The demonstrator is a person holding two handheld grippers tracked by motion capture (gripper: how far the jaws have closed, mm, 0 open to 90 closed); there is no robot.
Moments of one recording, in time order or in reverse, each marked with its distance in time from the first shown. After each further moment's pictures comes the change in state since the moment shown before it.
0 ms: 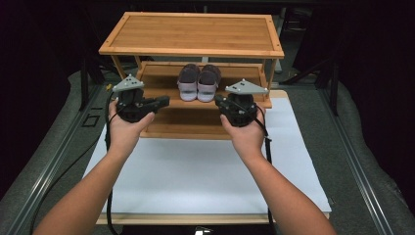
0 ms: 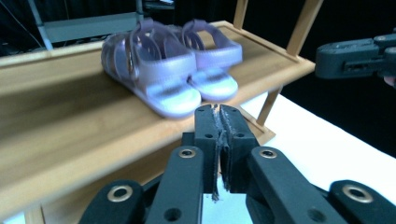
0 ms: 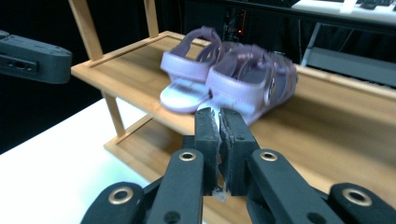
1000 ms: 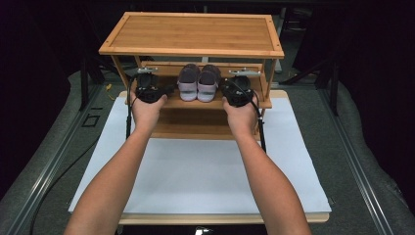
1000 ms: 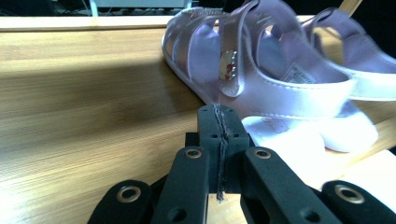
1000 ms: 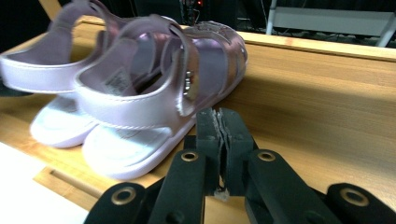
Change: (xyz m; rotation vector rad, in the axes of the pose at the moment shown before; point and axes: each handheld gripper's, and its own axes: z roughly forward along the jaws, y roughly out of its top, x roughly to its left) left arm 0.053 0.010 0.088 0.059 0.172 -0.165; right arm -0.050 0.001 0.081 0.098 -0.142 0.152
